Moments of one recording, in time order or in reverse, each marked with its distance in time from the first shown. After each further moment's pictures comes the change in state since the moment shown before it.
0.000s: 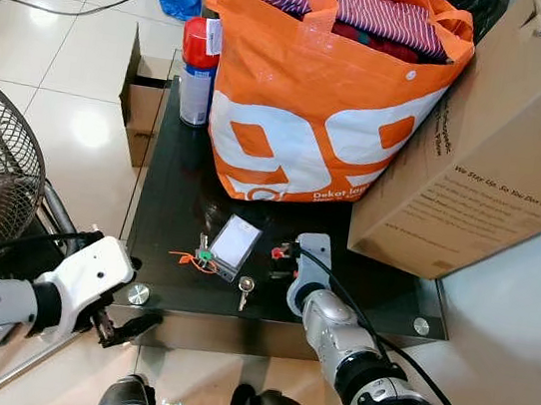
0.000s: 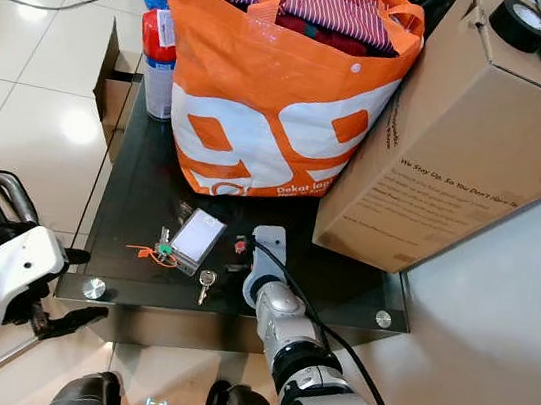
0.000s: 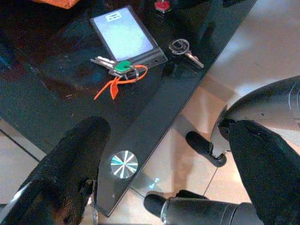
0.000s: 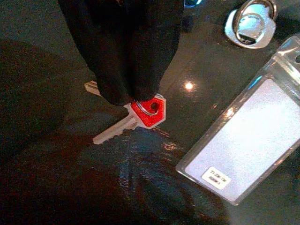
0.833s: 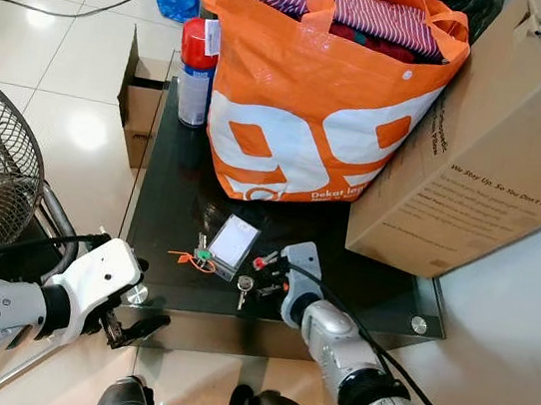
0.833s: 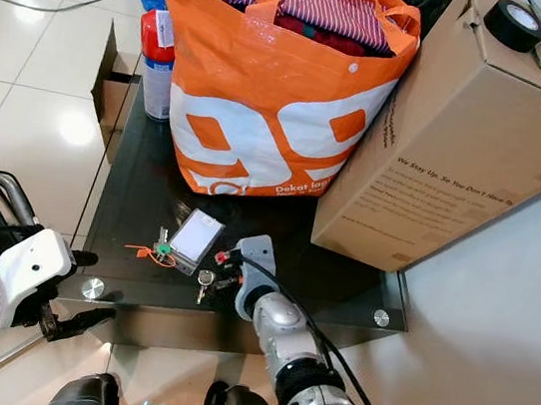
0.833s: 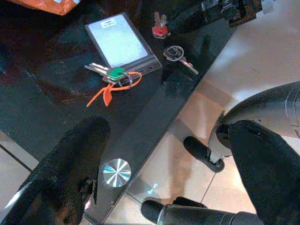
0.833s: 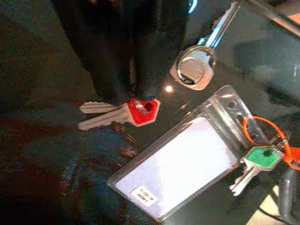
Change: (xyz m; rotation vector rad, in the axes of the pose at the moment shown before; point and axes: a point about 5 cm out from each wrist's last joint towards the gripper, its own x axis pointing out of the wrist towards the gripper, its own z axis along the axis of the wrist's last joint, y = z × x) left arm 0.005 -0.004 0.001 -0.007 -0.014 -0.001; right arm -0.009 0.004 -0.012 -0.114 -0.014 0.192
